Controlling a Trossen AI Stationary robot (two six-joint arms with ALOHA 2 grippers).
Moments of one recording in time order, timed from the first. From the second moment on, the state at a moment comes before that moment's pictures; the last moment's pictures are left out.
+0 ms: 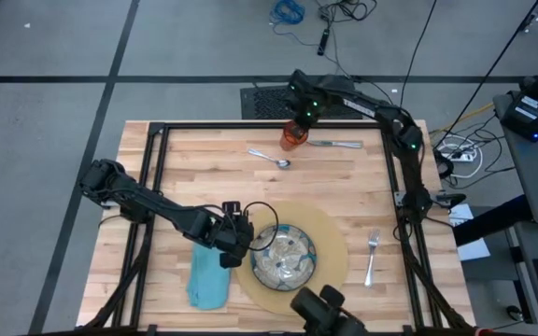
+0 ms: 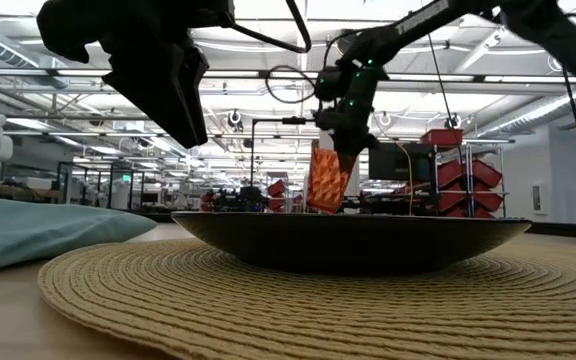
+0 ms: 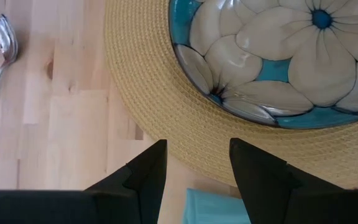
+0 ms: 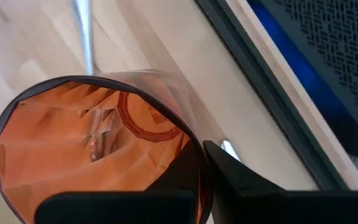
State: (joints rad) left arm -0.39 1.63 1.14 -0.70 -0.36 -0.26; right arm -0.70 2.09 1.92 -1.10 -0.12 -0.07
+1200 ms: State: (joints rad) left arm -0.38 1.63 1.14 -0.67 -0.38 -0.25; right arm -0.74 2.27 2.09 -1.22 -0.19 -0.12
